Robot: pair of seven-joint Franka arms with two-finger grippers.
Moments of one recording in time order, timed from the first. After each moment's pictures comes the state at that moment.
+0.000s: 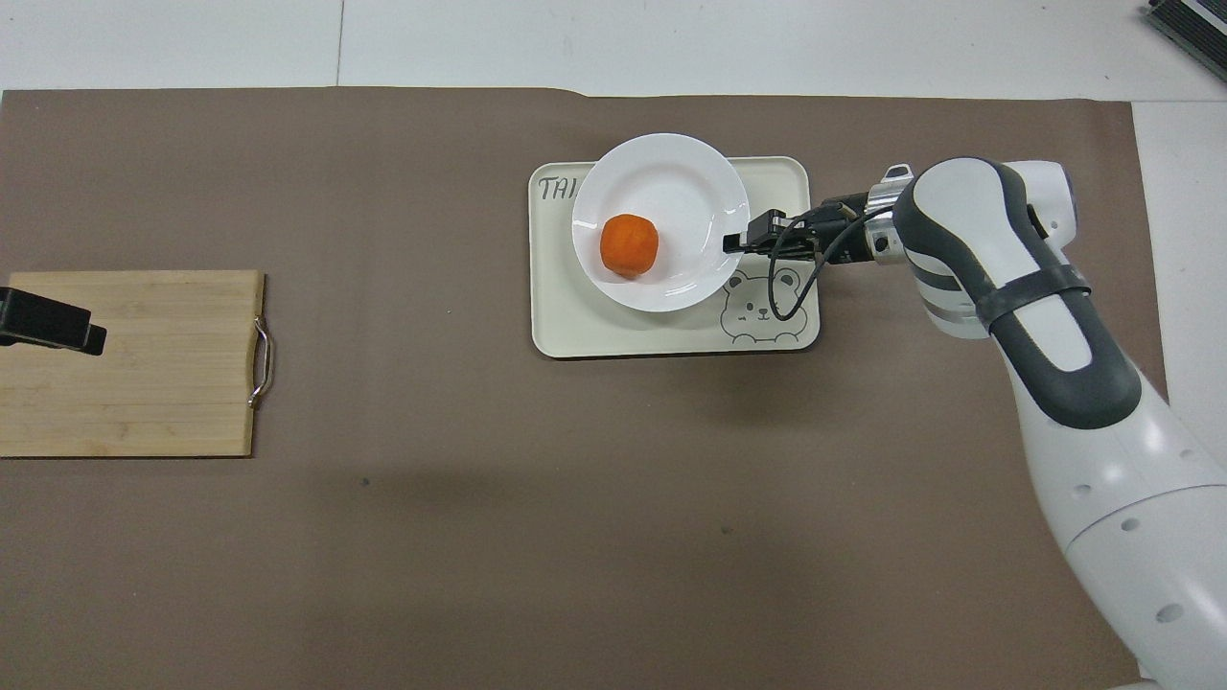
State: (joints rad) left arm -0.03 -0.01 0.03 -1.51 -0.04 1.45 0.13; right arm 0.12 0.62 -0.03 -1.57 1.10 2.05 -0.46
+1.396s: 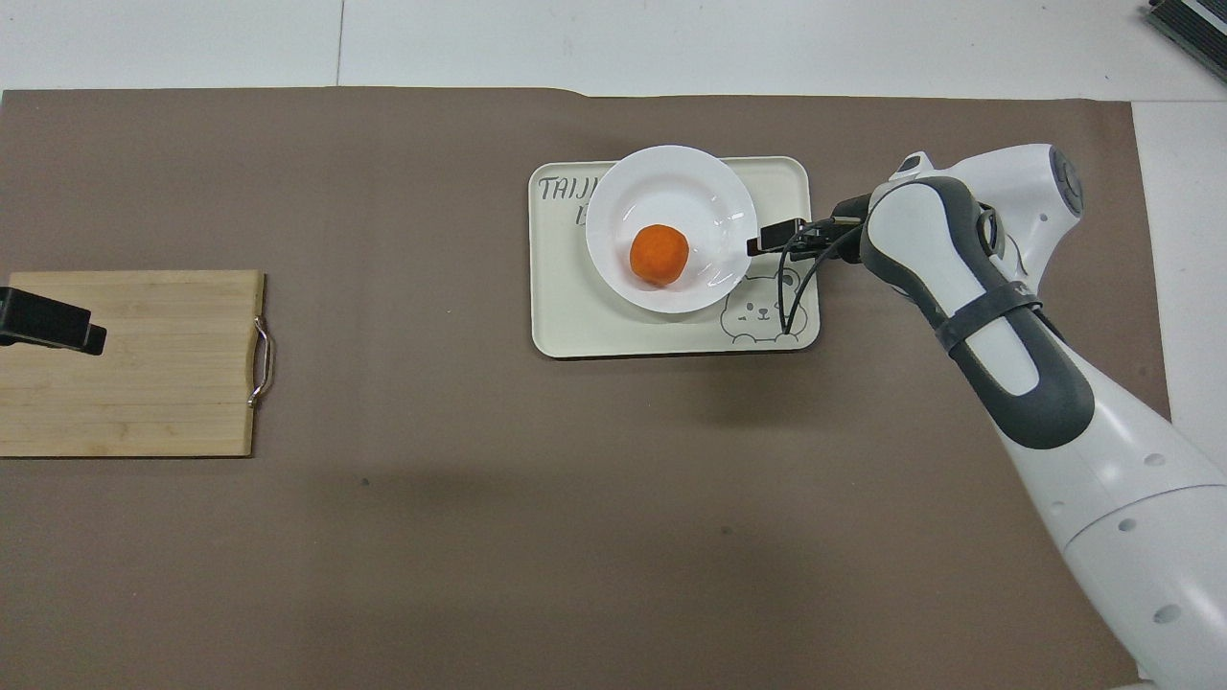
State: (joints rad) left arm -0.03 -0.01 0.03 -1.51 -0.04 1.45 0.13; right arm 0.12 0.61 -0.03 -1.57 0.70 2.19 -0.40
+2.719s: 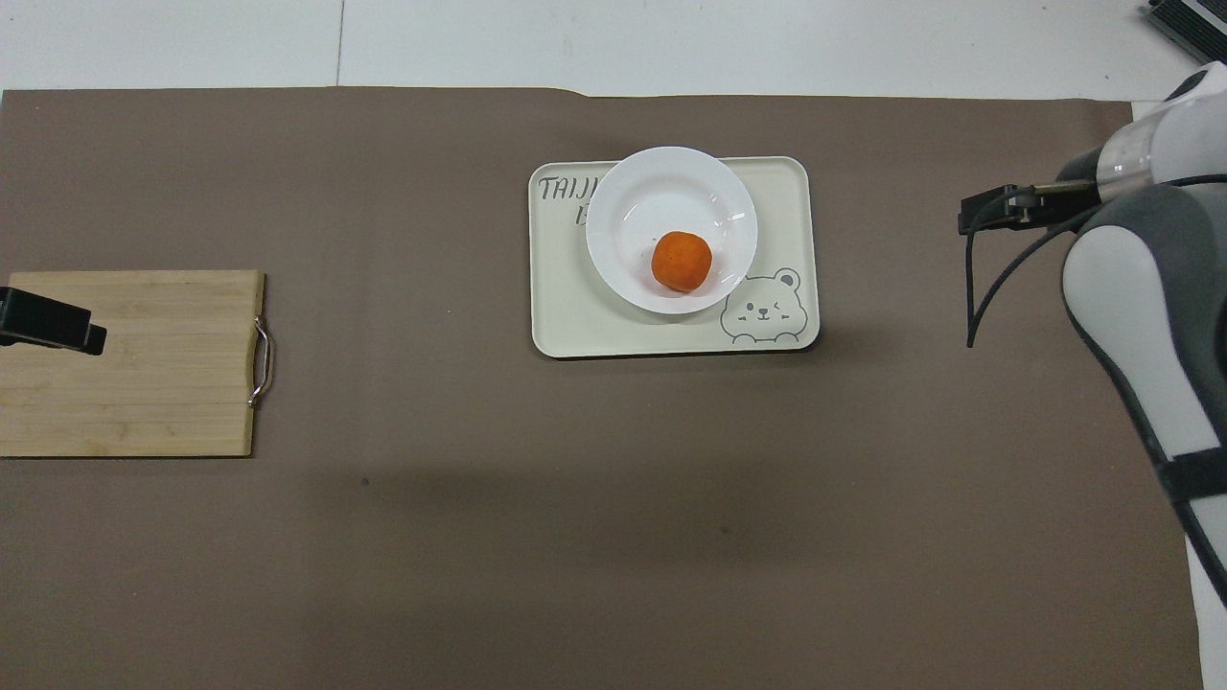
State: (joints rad) left arm -0.03 -0.01 0.03 -1.51 -0.04 1.45 0.13; right arm 0.04 0.22 -0.08 -1.57 0.06 1.91 -0.05
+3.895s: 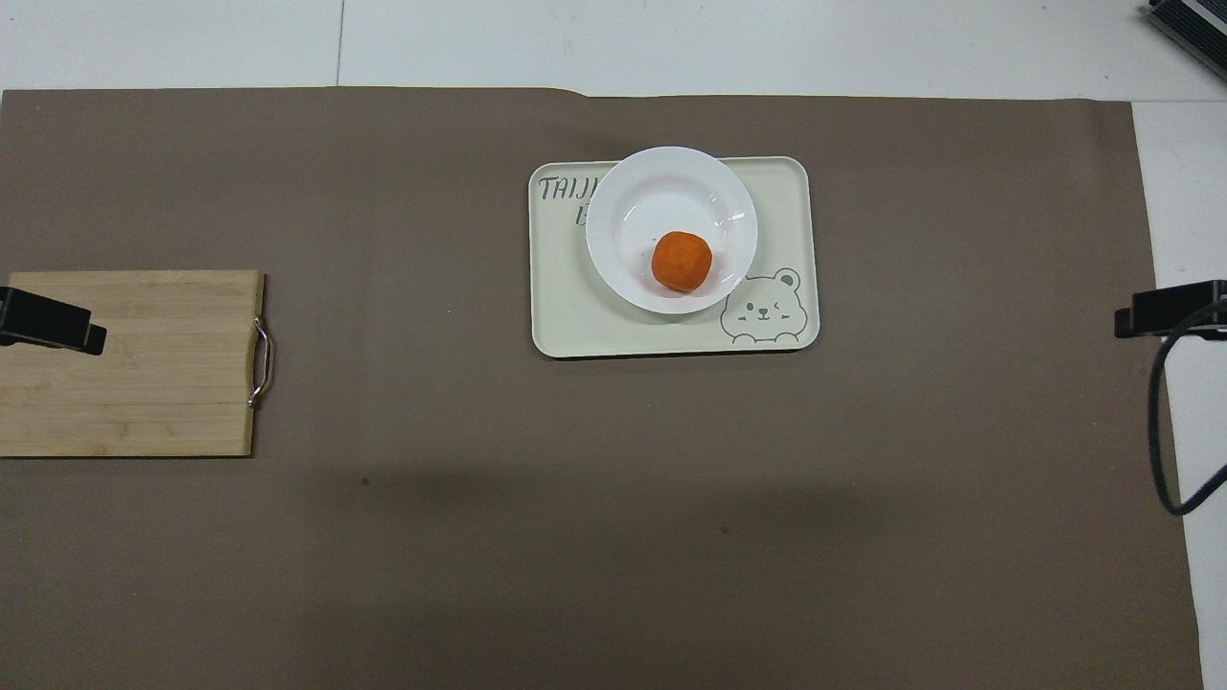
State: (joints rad) left arm -0.03 -0.01 0.03 -1.51 -0.04 1.45 0.13; right arm 0.03 -0.09 -0.09 -1.59 0.01 1.56 0.03
